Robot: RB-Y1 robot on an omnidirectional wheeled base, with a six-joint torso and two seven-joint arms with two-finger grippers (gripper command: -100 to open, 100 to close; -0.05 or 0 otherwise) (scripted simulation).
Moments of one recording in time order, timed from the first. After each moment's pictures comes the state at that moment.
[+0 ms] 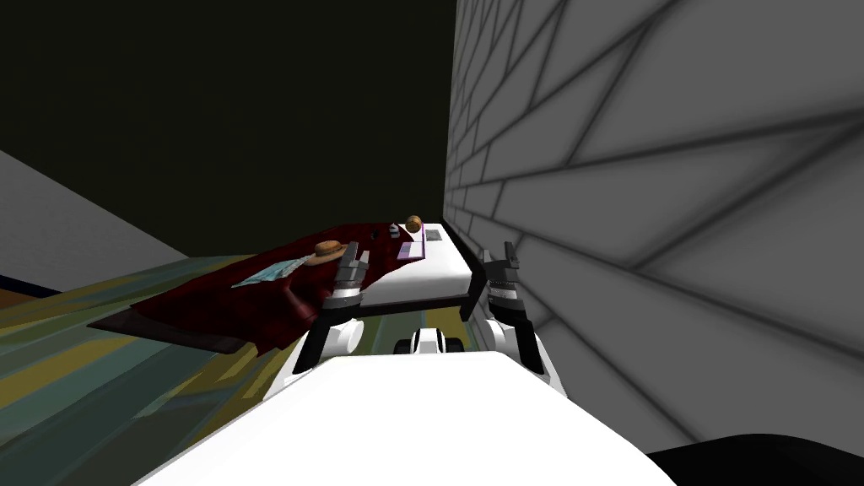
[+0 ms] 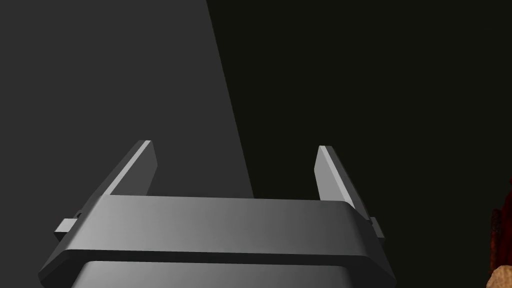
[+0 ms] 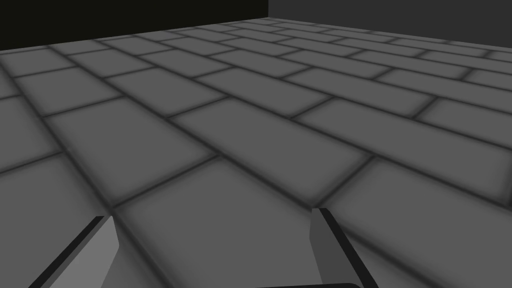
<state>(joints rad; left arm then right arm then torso) 0.41 0.11 -0.01 -2.27 0.02 -0.36 -0.13 0.46 0.02 0.04 -2.31 -0.01 -0.40 -0.13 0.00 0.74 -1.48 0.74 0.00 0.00</state>
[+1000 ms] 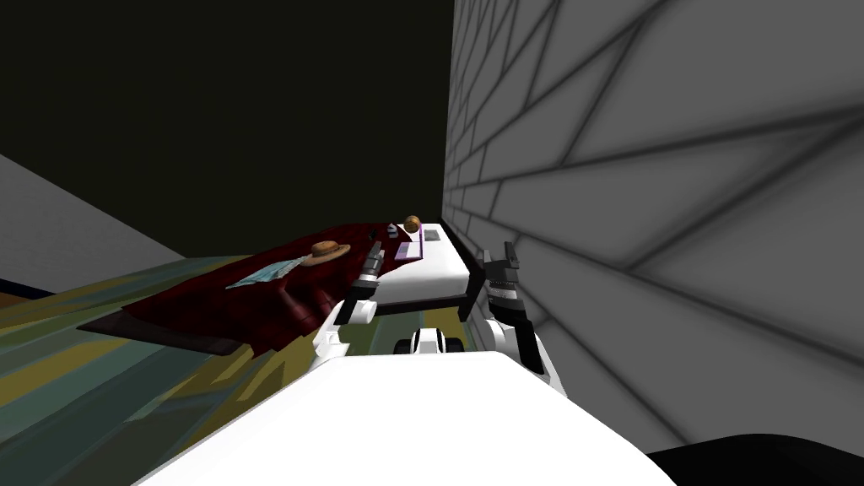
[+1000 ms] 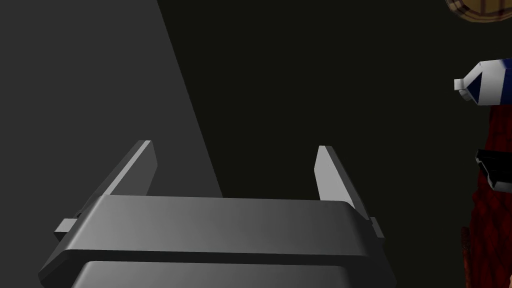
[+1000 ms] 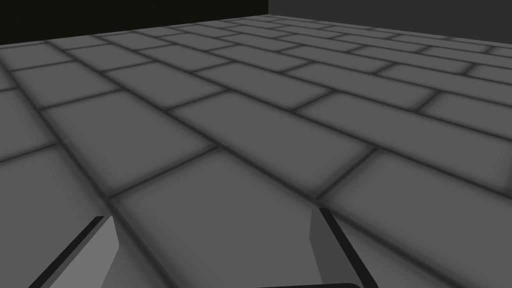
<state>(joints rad) 0.14 0.18 -0.01 -1.97 -0.01 -0.29 -0.12 0.46 0.02 0.04 -2.31 -0.01 -0.40 -0.13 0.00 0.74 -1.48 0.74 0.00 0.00</state>
